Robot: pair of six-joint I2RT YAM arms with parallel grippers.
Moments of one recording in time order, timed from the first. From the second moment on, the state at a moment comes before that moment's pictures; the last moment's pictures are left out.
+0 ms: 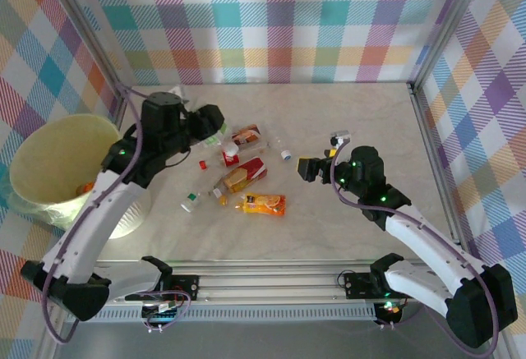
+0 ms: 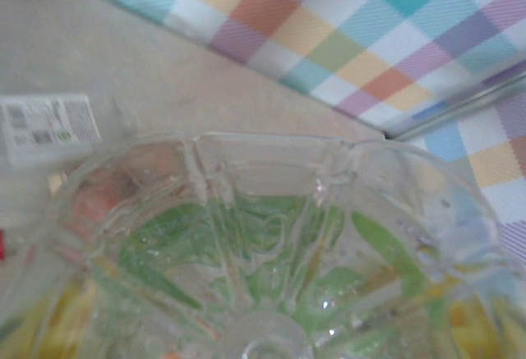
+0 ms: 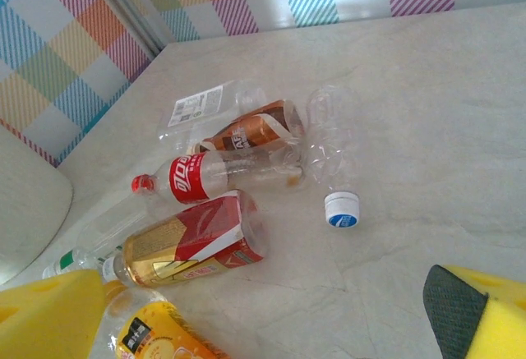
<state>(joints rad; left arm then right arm) -0.47 1.16 1.46 -0.76 -0.07 -0.73 0.49 0.97 0.63 -0.01 -0.18 0.34</state>
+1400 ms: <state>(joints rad) 0.71 1.13 1.57 -0.93 -0.19 -0.50 0.49 1.04 0.64 0.00 -0.14 0.35</state>
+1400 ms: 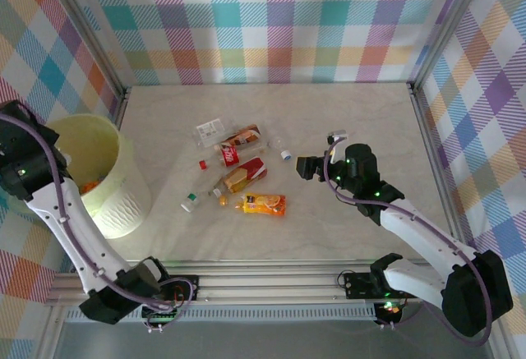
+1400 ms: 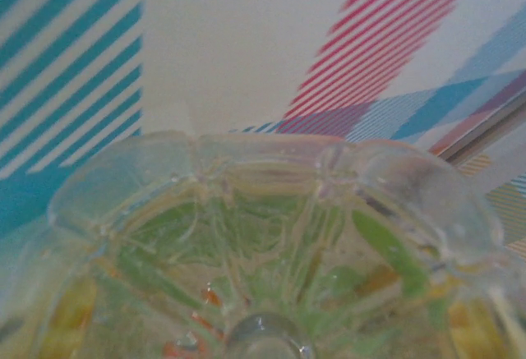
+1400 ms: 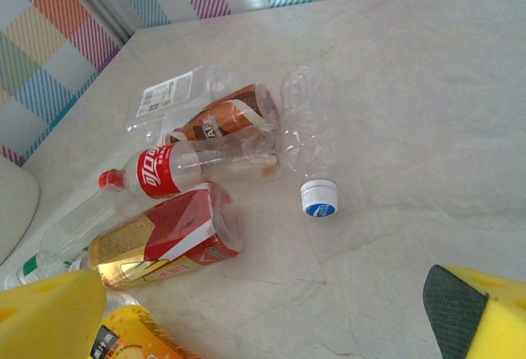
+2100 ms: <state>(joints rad) 0.86 1.18 1.42 -0.76 0.16 -0.81 0.49 1.03 0.64 0.00 -0.12 0.37</state>
